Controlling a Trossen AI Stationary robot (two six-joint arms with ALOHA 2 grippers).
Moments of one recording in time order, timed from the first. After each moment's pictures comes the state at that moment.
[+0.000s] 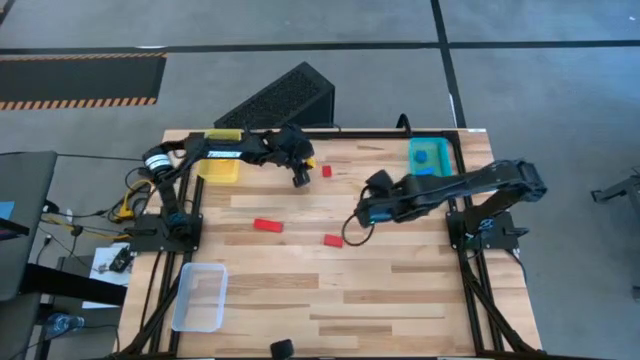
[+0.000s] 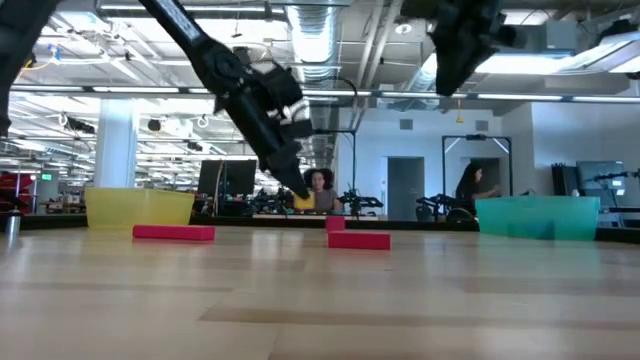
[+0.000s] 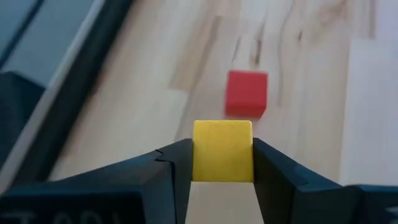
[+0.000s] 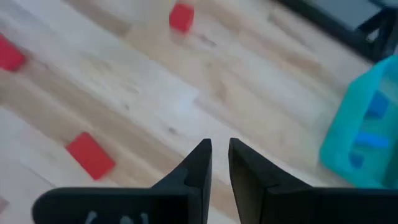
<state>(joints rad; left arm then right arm) 0.54 1.83 1.13 -0.16 0.08 0.26 0.15 1.54 1.42 -1.25 0.57 1.07</state>
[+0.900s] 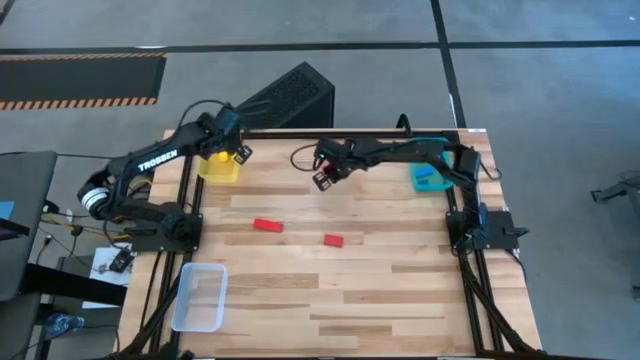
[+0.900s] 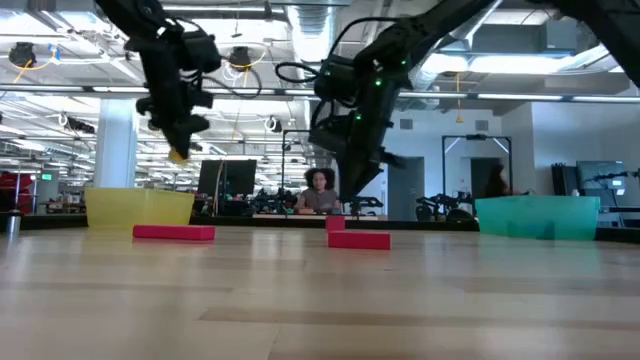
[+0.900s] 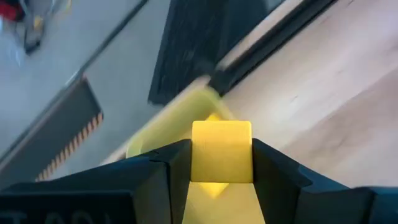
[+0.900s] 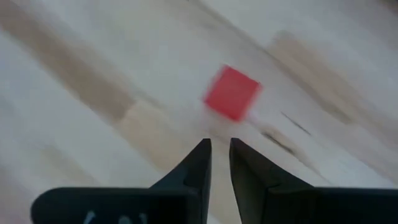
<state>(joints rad) 0.81 1.28 0.94 -0.69 -0.44 0.07 -0.34 2.01 1.51 -0.63 0.12 0.54</state>
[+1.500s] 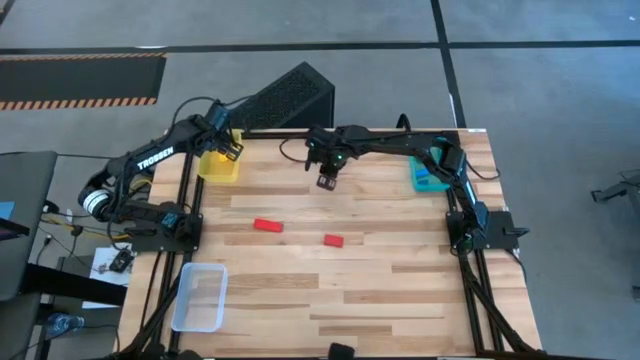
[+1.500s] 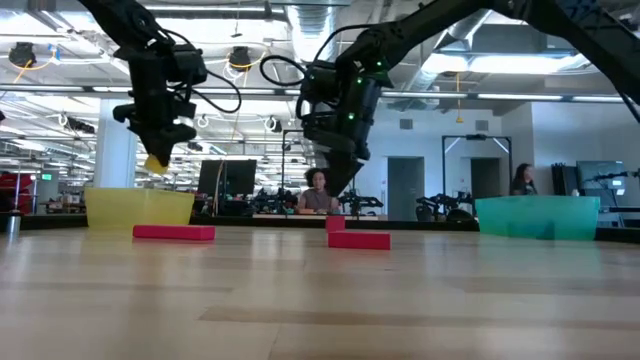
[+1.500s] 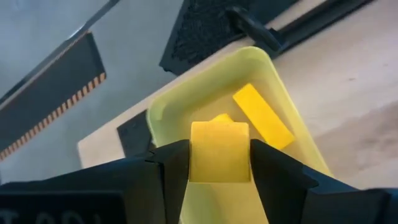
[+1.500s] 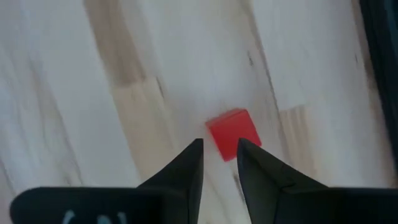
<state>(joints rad) 0.95 1.27 0.90 -0.71 -0.42 0.00 -0.40 2.15 1.78 -0.82 0.05 -0.11</state>
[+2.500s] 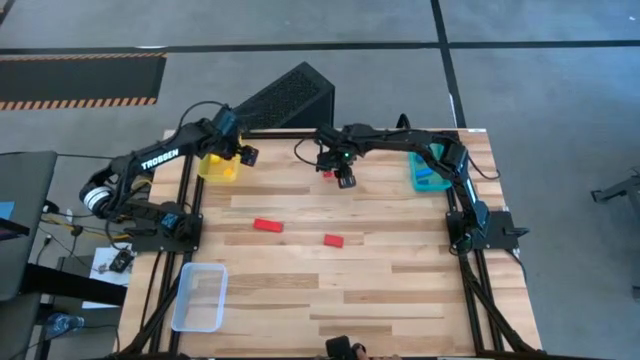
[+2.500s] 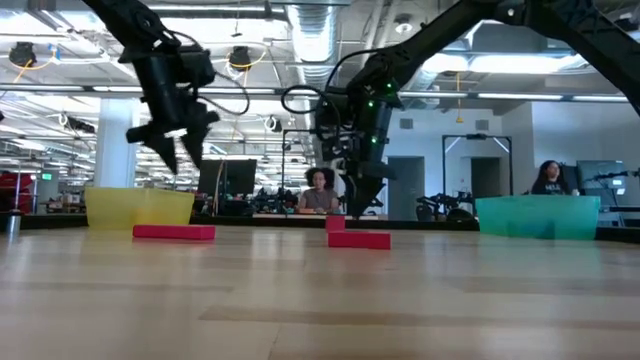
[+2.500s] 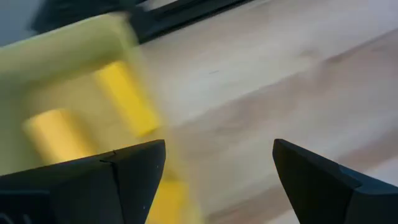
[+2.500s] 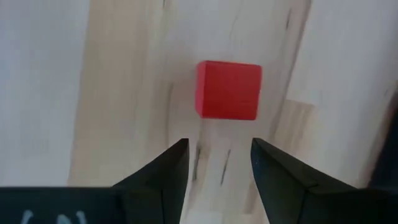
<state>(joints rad) 0.88 1.29 0.89 -0.69 -0.04 -0.28 -0.46 2.15 1.66 -0.78 0.02 -0.68</state>
